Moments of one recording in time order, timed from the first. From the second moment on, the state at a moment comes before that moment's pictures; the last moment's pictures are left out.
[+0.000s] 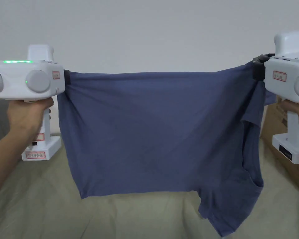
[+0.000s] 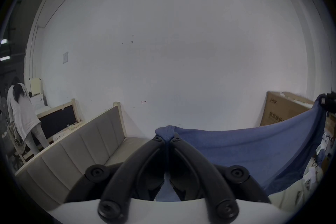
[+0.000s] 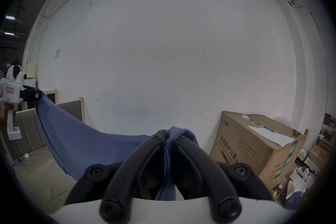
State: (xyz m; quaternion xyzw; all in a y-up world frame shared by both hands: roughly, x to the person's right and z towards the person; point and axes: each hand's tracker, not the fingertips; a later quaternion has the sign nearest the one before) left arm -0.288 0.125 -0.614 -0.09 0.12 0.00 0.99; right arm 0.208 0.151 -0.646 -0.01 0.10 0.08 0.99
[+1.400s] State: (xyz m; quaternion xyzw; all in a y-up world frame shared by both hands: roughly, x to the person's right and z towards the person) left arm -0.287 -0.256 -0.301 -0.40 0.10 0.05 0.91; right arm 0.260 -0.251 -0.338 -0.37 0.14 -0.10 0.92
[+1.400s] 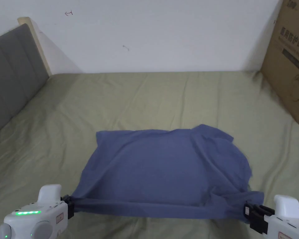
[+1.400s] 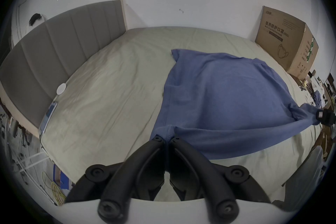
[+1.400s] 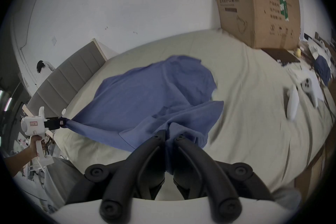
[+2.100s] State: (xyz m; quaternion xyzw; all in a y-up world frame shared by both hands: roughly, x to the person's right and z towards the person) left arm -0.295 -0.265 -0.285 -0.46 0.08 0.13 0.87; right arm 0.233 -0.263 -0.314 -0.43 0.07 -0.07 0.90
